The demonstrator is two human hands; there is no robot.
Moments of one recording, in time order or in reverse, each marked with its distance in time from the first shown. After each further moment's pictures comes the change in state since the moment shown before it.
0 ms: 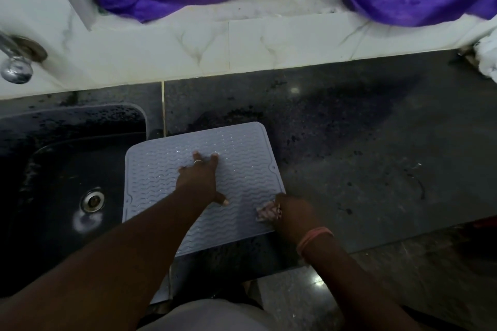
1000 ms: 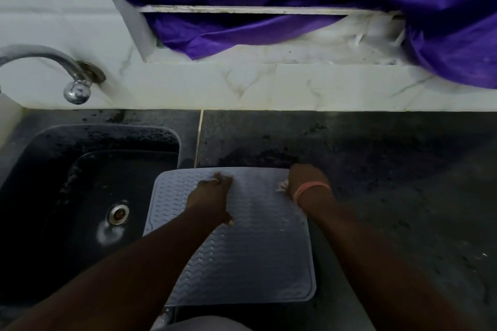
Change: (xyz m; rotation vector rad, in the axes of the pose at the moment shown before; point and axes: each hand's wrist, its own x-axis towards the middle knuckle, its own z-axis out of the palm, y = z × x) left_hand 0.020 -0.019 -0.055 -0.018 0.021 -0.072; right_hand 0.182 -0.068 -0.090 -0.378 -0.044 -0.003
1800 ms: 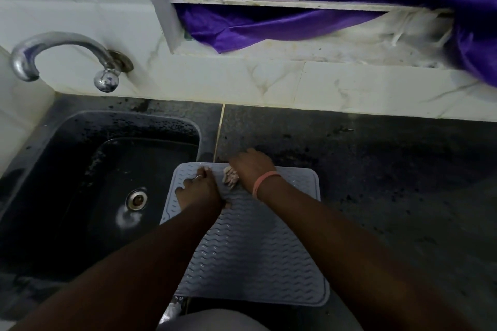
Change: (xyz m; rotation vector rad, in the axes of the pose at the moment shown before) left_hand -0.001 -0.041 0.012 -0.125 0.097 -0.392; right_hand 0.034 -0.131 0.028 -0.107 0.194 -0.704
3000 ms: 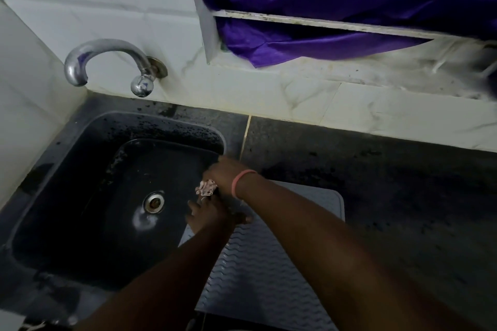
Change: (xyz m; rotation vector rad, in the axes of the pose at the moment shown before) left_hand 0.007 -0.024 0.019 -0.248 -0.121 -0.249; right_hand 0.096 -0.071 0.010 -0.126 -0.245 -0.398
